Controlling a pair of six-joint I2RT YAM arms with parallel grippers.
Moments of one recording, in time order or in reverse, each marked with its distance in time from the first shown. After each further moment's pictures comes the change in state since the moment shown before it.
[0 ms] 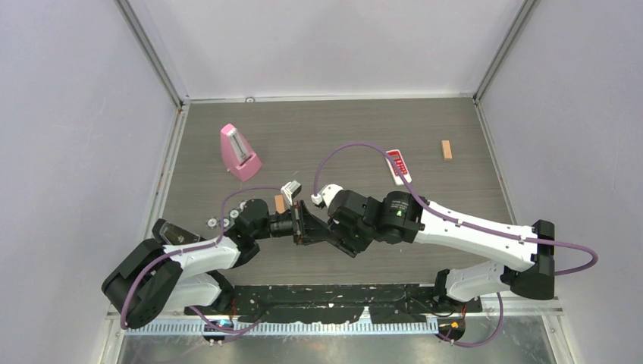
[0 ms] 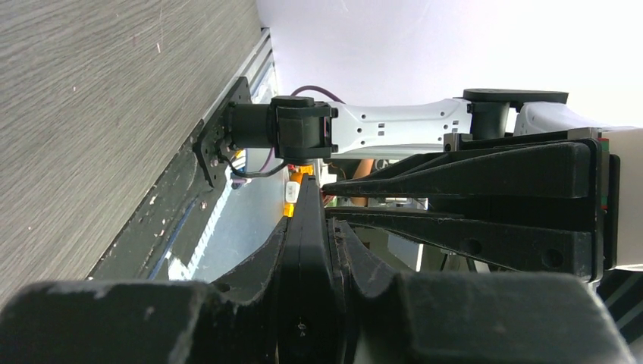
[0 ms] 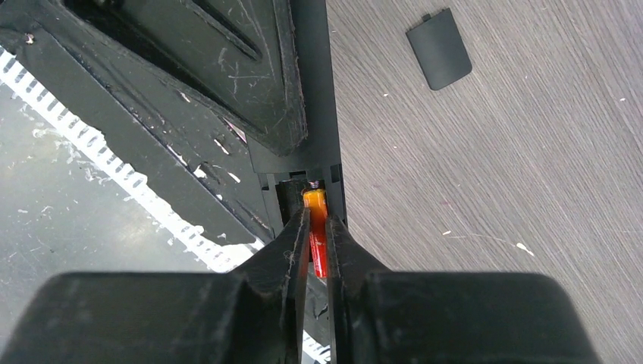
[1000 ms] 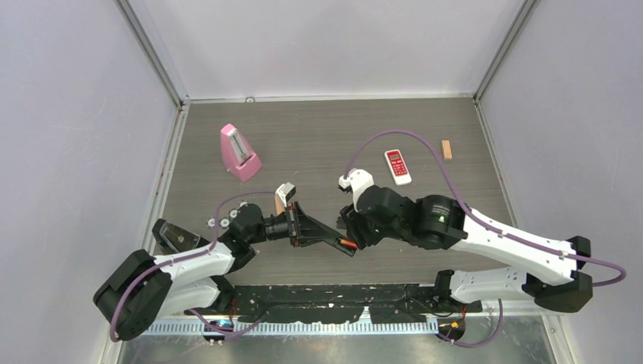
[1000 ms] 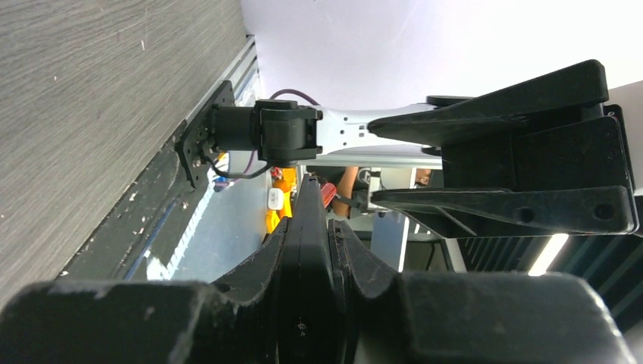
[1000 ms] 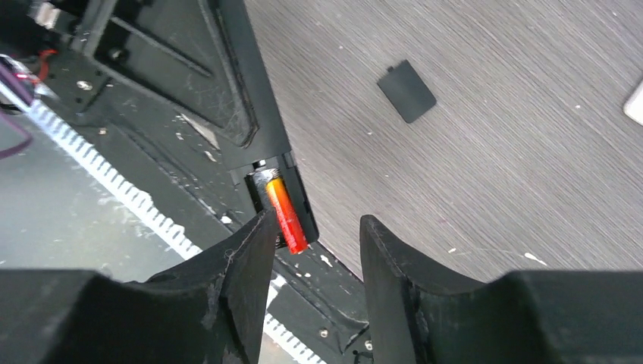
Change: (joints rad) left arm -0.001 -0.082 -0.040 -0.005 -0.040 -0.071; right arm -0.001 -0.164 -0.029 0.051 0.109 0.114
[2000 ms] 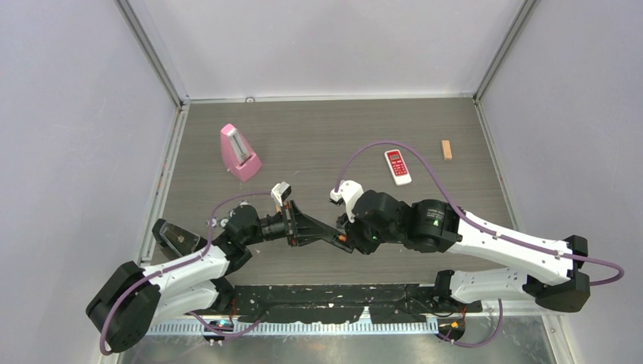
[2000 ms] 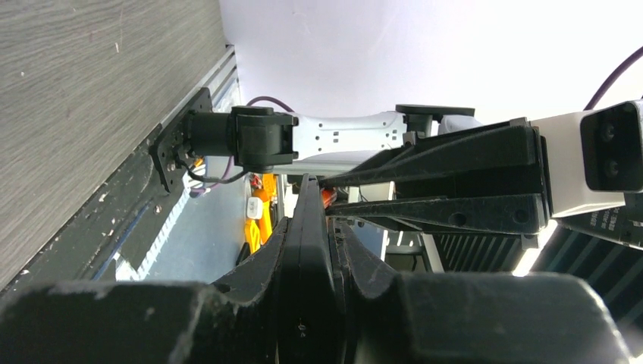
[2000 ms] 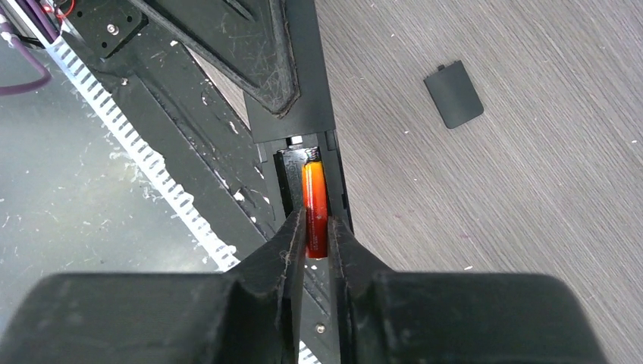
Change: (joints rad) left arm 0.000 -0.114 -0.004 -0.071 -0.032 -0.060; right arm 0.001 -0.043 -0.075 0.081 -0.142 -0.102
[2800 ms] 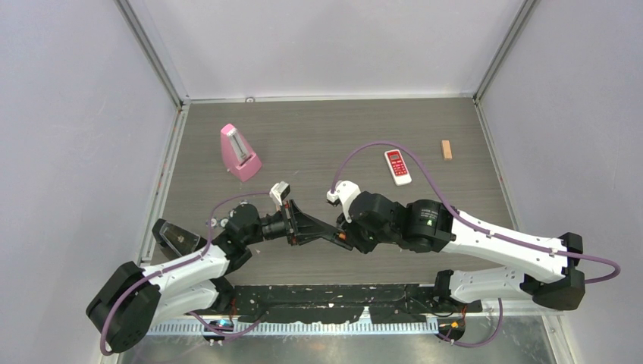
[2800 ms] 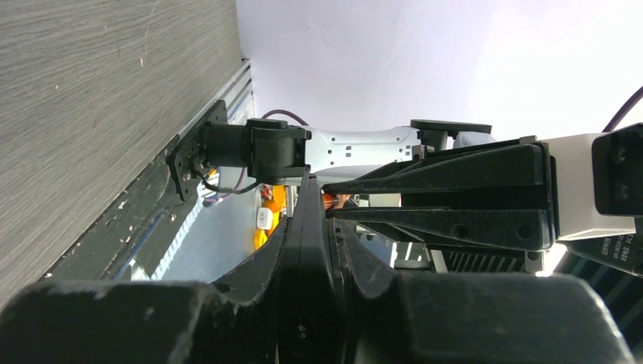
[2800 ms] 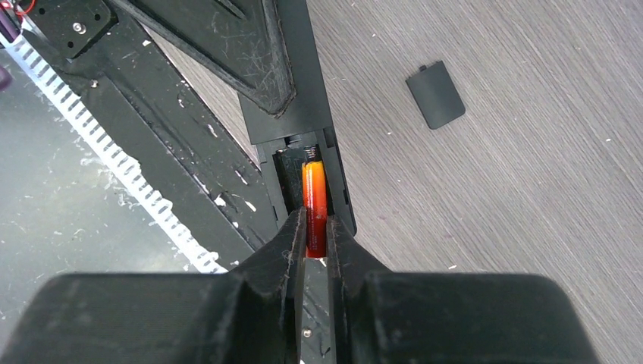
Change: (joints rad) left arm 0.006 0.000 0.007 -0.045 -0.026 0.019; right arm 0.008 0.032 0.000 0.004 0.052 -0.011
